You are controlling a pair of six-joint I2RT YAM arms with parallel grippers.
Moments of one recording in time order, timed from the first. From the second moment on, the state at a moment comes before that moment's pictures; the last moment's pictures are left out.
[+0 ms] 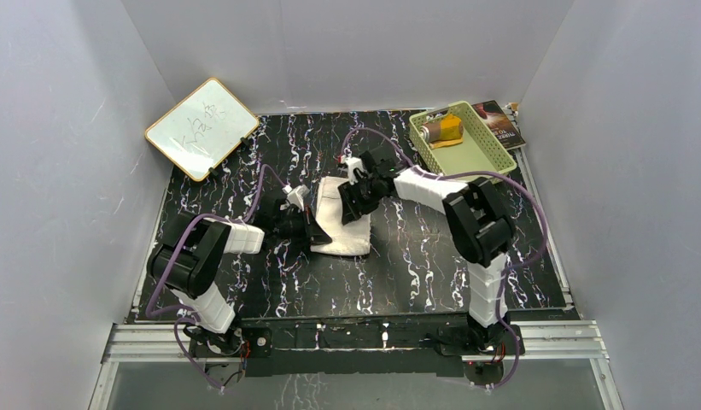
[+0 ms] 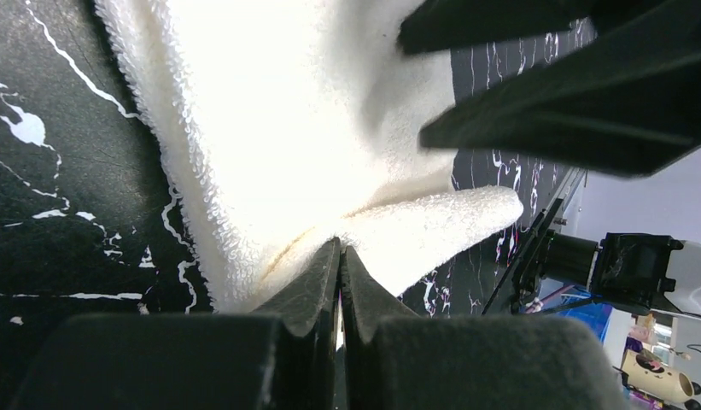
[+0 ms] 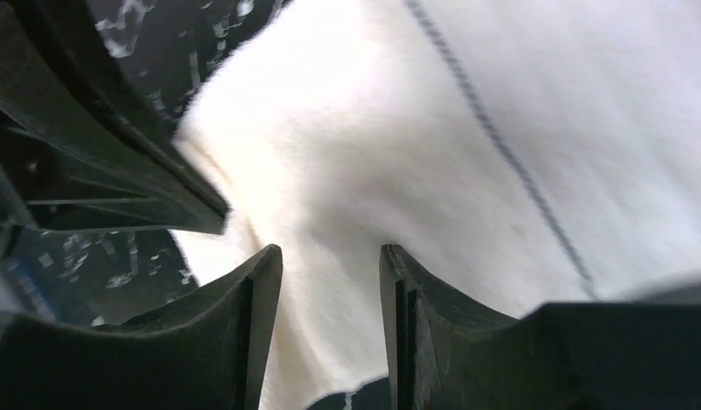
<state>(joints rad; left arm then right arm) -0.39 1.68 0.57 0.36 0.61 -0.61 0.56 2.04 1.42 -0.43 -0.61 0.02</state>
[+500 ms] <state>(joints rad) -0.39 1.67 0.55 0.39 0.62 -0.62 0.45 1.86 1.14 0.12 -0.45 0.20</state>
